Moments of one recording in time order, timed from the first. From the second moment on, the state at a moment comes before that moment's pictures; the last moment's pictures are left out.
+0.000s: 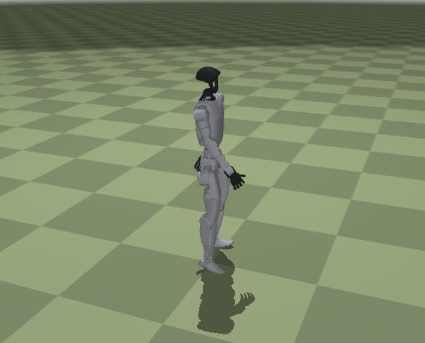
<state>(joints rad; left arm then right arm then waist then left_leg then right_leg) 0.09 0.08 0.43 1.70 -0.07 0.52 -0.34 -0.27 -0.08 0.14 1.25 -0.41 -0.09 0.43 -0.09 0.07 -0.09 -0.06 0.16 0.32 0.10 -0.17 -0.18 -0.07 -0.07 -0.43 0.04 -0.01 0.01</state>
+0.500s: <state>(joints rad) -0.50 0.04 -0.08 1.29 0.36 0.15 -0.28 0.32 -0.25 -0.07 1.70 -0.22 0.24 0.30 -0.04 0.06 -0.10 -0.08 0.11 0.32 0.05 -0.16 -0.13 -0.08 -0.09 -0.46 0.01 0.02 0.04</state>
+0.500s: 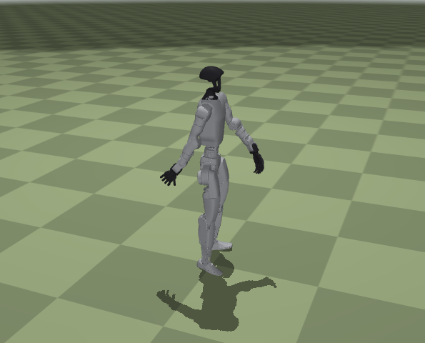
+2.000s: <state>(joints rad) 0.36 0.12 0.46 1.70 0.20 0.38 -0.46 -0.40 0.00 0.19 1.20 -0.41 0.13 0.60 -0.07 0.09 -0.12 0.00 0.11 0.35 0.02 -0.18 -0.14 -0.07 -0.08 -0.45 0.02 0.02 0.03</state>
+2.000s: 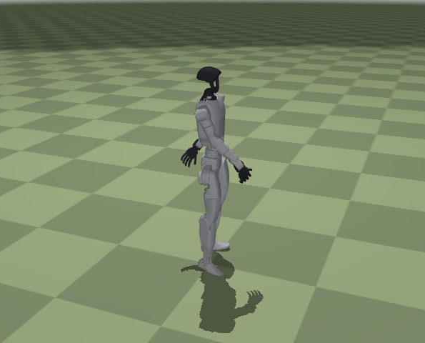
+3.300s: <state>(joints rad) 0.16 0.01 0.46 1.70 0.22 0.30 -0.47 -0.02 -0.22 -0.03 1.60 -0.53 0.29 0.36 -0.01 0.01 0.01 -0.42 0.18 0.35 0.52 0.01 -0.01 0.00 -0.05 -0.20 0.08 -0.03 -0.07</state>
